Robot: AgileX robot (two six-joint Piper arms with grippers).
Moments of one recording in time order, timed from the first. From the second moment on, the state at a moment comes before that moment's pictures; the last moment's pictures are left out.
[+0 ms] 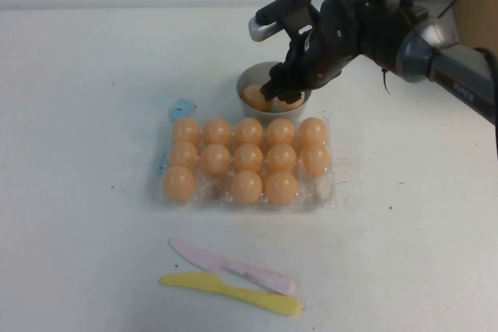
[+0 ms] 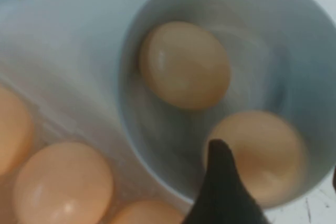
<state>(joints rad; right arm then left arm) 0.51 2.24 -2.04 -0.06 0.80 -0.05 -0.02 -0.01 0.02 -0.10 0.37 0.20</state>
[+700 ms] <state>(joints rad) 0.55 1.86 -1.66 0.01 0.43 0.00 -0.02 -0.01 0.02 -0.10 0.37 0.20</state>
